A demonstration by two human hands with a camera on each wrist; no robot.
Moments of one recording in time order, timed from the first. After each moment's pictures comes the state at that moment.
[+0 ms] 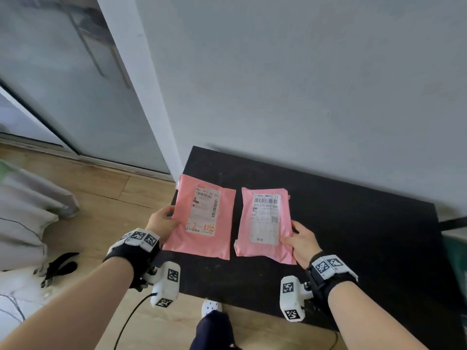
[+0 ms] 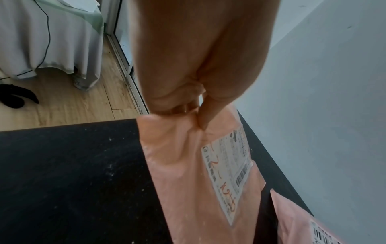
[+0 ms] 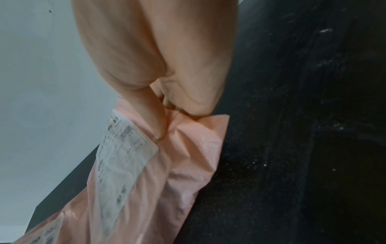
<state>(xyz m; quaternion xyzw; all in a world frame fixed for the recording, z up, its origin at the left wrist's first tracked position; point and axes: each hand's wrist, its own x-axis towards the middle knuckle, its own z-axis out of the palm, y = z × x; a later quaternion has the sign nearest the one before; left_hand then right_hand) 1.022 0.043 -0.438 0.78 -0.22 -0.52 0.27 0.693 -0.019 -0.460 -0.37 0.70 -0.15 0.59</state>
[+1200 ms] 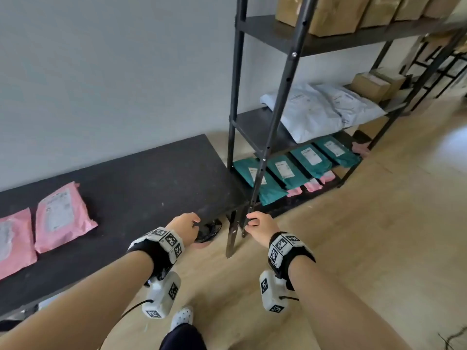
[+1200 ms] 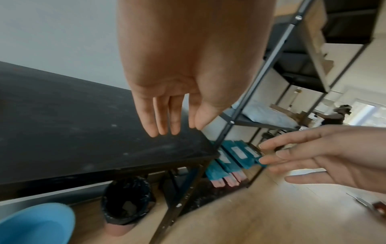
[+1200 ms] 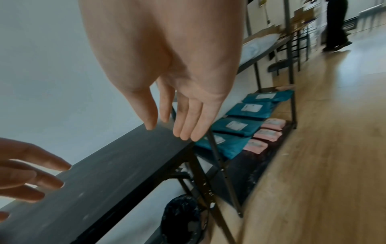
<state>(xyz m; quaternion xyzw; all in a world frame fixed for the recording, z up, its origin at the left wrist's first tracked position) 0.512 0.181 -0.385 0.56 -0.77 -0.30 -0.05 0.307 0.274 -0.390 -0.39 0.79 -0.24 0.41</state>
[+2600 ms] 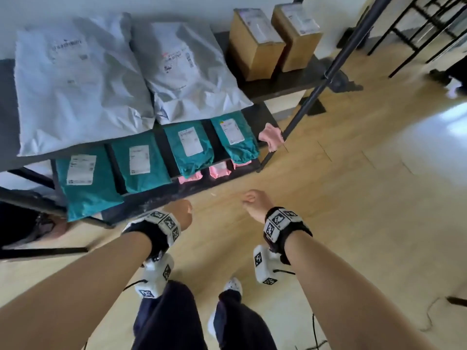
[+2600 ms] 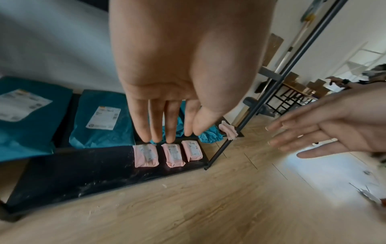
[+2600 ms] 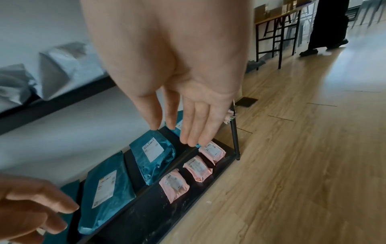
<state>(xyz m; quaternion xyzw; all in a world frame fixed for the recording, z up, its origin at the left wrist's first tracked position) -0.231 0.161 -0.525 0.53 -0.76 -0.33 -0.20 -0.445 0.229 -0.495 -0.40 0.80 -0.11 0.44</state>
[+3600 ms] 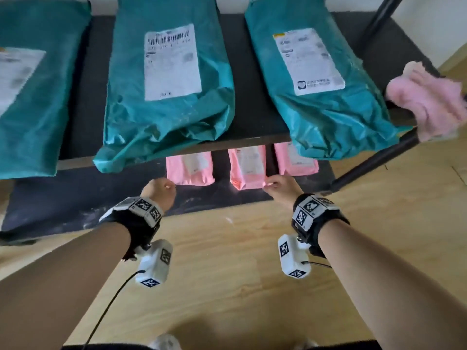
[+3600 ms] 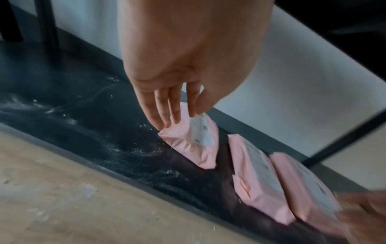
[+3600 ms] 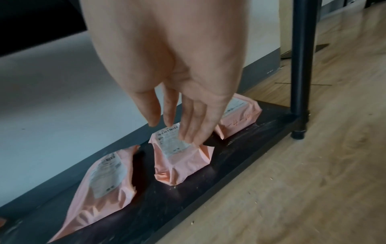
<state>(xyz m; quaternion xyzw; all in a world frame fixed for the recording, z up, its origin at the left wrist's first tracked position) -0.302 -0.044 -1.021 0.75 -0.56 -0.35 0.03 -0.590 -0.019 -1.016 -0.47 0.75 -0.13 0.44</state>
